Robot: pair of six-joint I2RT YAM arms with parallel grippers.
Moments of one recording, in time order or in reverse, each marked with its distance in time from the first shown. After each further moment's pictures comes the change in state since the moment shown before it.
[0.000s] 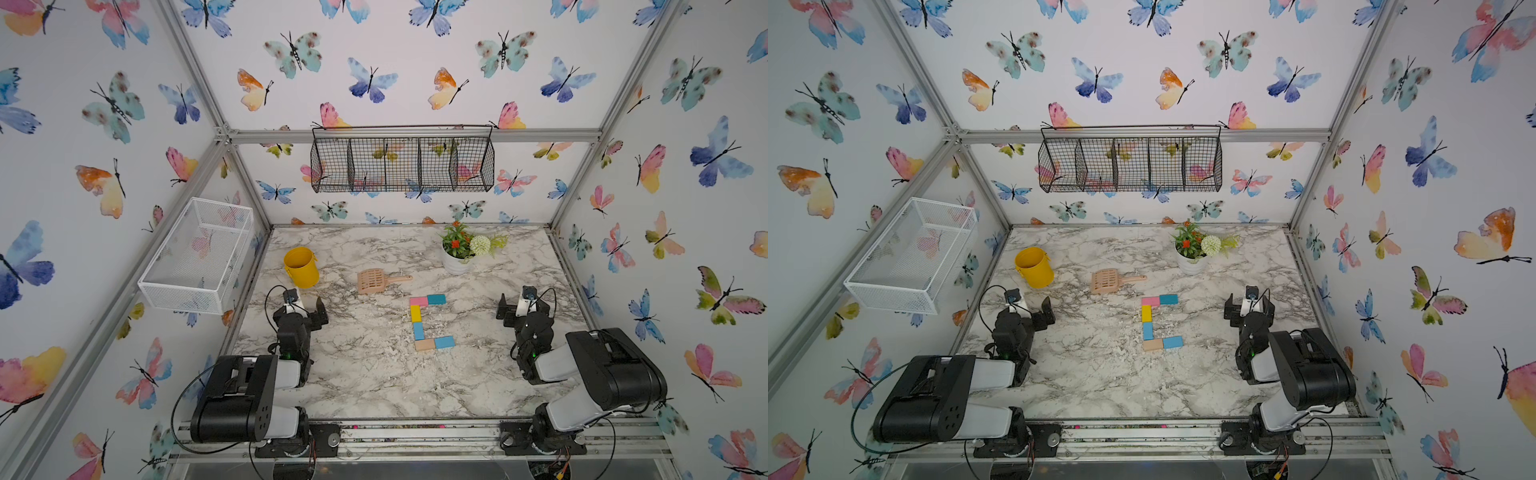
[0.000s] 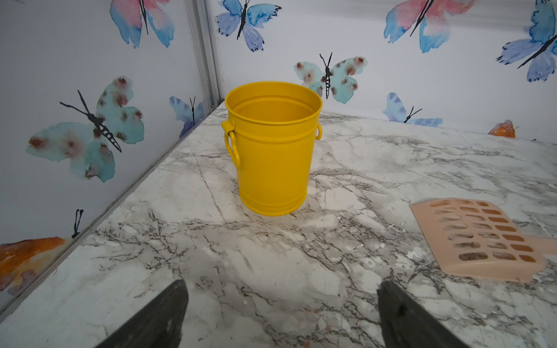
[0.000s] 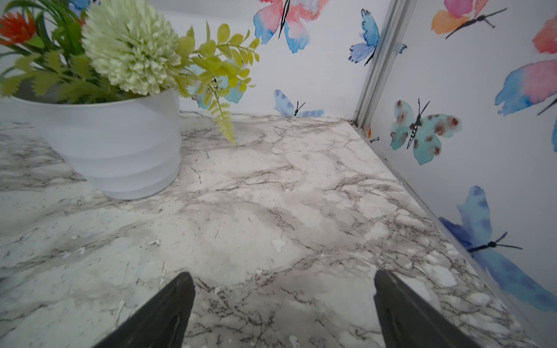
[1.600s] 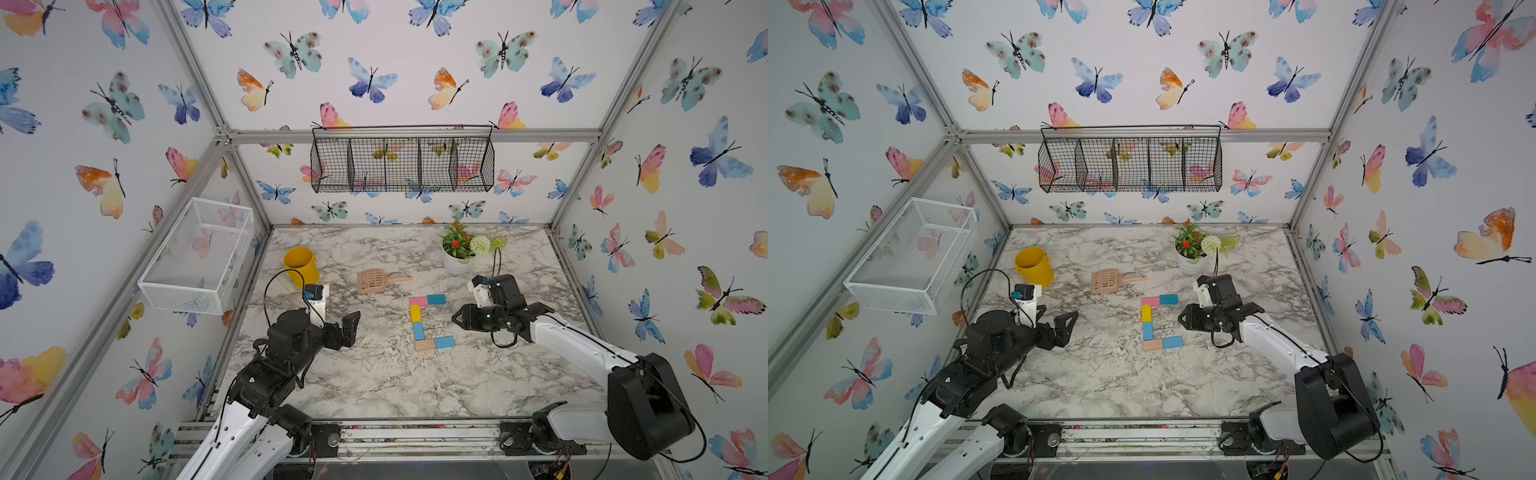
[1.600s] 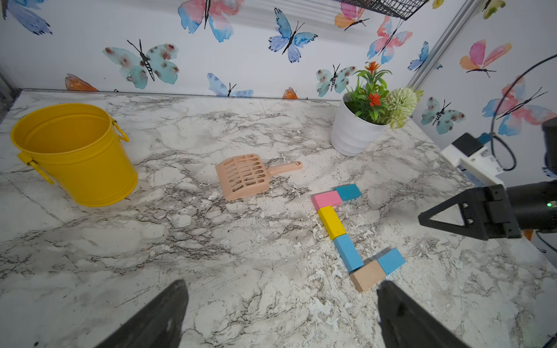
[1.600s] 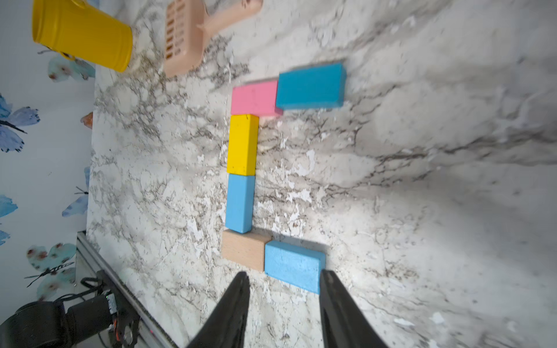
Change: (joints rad) left arm -0.468 -0.834 0.472 -1.459 0.134 -0.172; right arm 0.262 -0.281 0.571 -1.563 -0.597 0.501
